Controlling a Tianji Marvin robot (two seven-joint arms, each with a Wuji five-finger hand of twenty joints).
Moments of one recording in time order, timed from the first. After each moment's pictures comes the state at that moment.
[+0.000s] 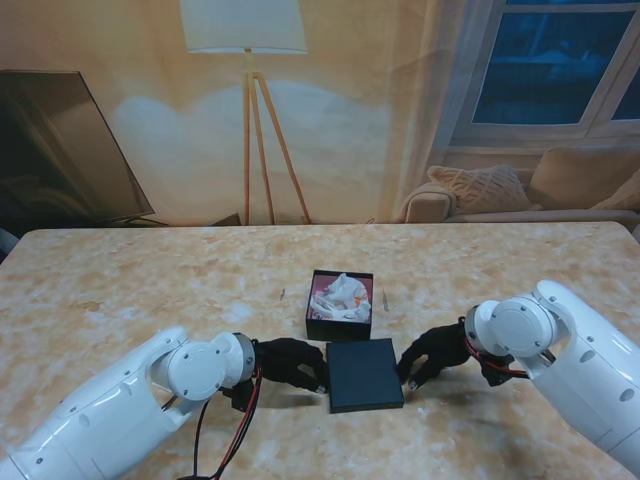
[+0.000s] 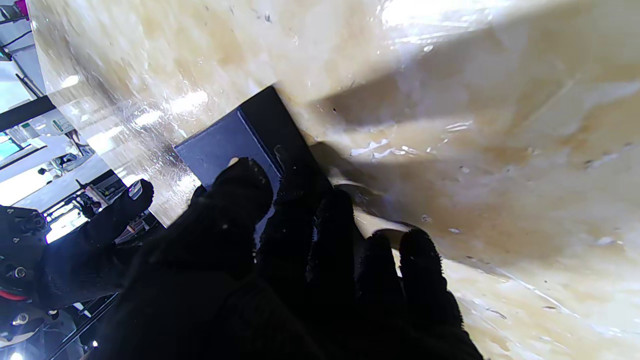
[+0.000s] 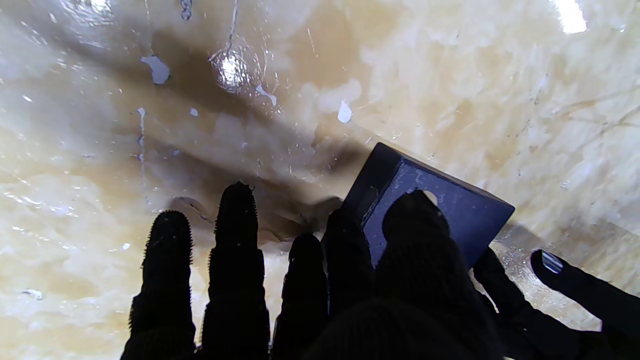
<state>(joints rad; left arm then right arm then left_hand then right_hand) 1.23 -1.00 -0.78 -1.51 0.36 -0.02 -0.52 -1.22 -0.89 1.02 -1.53 -0.55 -0.14 0.99 0.88 -0.22 0.37 -0.12 0.77 0.14 0.31 0.36 0.57 0.09 0.31 0.27 0.26 0.04 0.10 0.31 0.01 -0.05 0.73 0.42 0.94 -0.06 0.00 -0.07 0.43 0.02 0.30 0.43 0.47 -0.06 0.07 0.15 0.59 0.10 0.42 0.38 0.21 0.24 0.81 0.40</state>
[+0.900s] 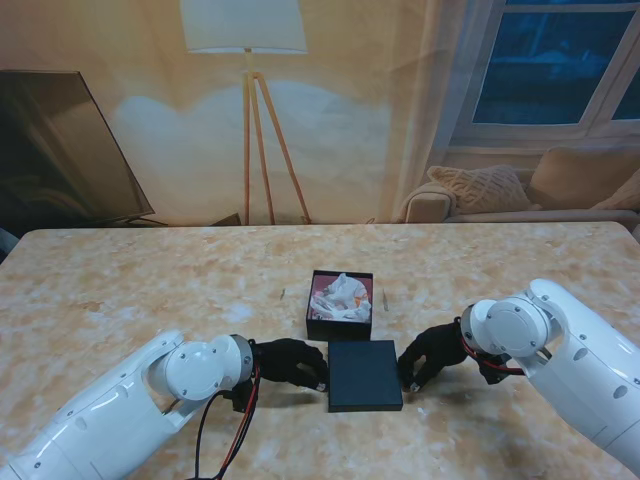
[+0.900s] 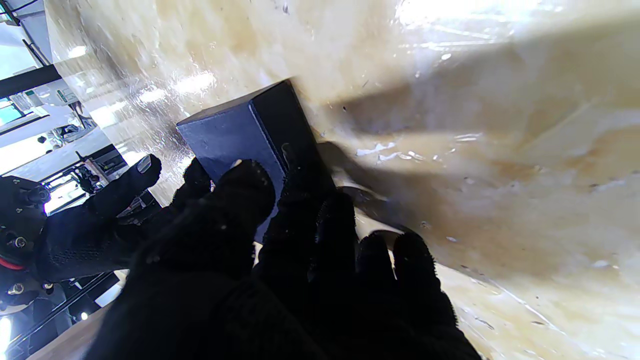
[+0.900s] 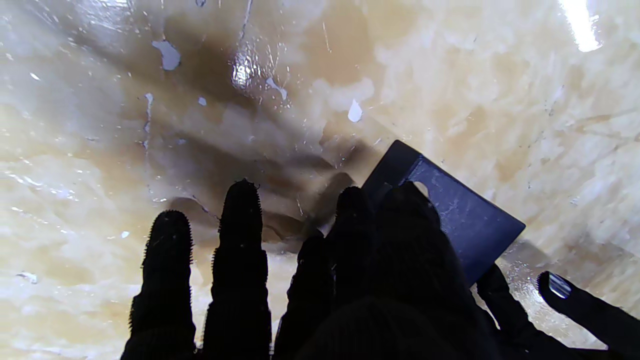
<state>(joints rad) 1.26 -1.01 -0.81 -1.51 0.31 0.01 -0.52 -1.19 -0.88 0.98 -1.52 -0.58 -0.17 0.98 0.86 -0.23 0.42 -0.12 0.77 0.18 0.31 0.37 0.56 0.11 0.30 0.27 0.27 0.01 0.10 0.31 0.01 -0.10 0.70 0.40 0.99 -0.10 0.00 -0.07 0.54 -0.08 0.46 0.39 0.46 -0.13 0.07 0.13 0.59 0.07 0.50 0.37 0.21 0.24 0.81 0.40</state>
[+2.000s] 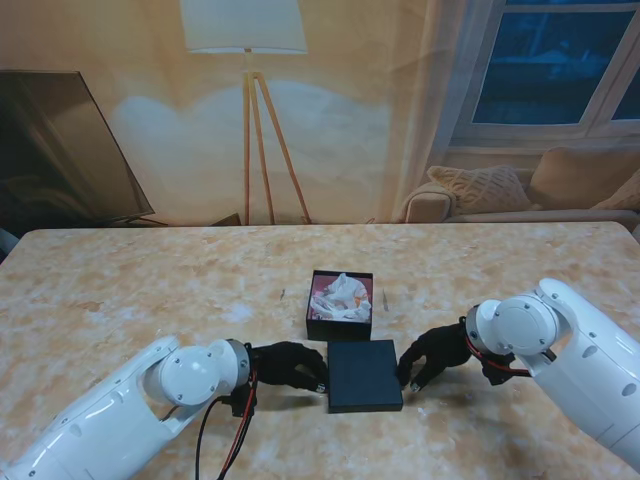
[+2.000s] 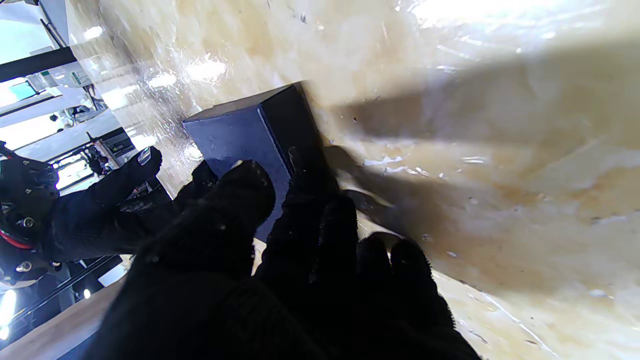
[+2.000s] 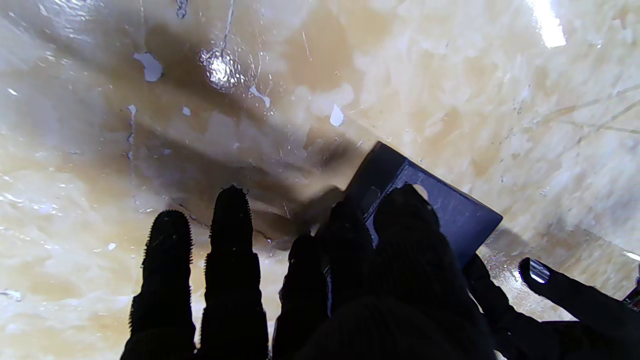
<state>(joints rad) 1.30 -1.01 -0.85 -1.52 0.27 0.01 -0.51 -1.20 -0.88 1.00 -1.51 -0.51 -0.19 1.00 0.86 -0.23 0.42 -0.11 0.76 0.21 0.31 0.35 0.54 0.12 0.30 0.26 0.26 0.00 0.10 0.30 -0.01 -0.13 0.62 0.34 0.99 -0.08 0.00 -0.07 0.46 -0.01 0.41 0.40 0.46 -0.05 0.08 0.14 0.55 0.14 0.48 0.37 0.21 0.24 0.81 0.40</state>
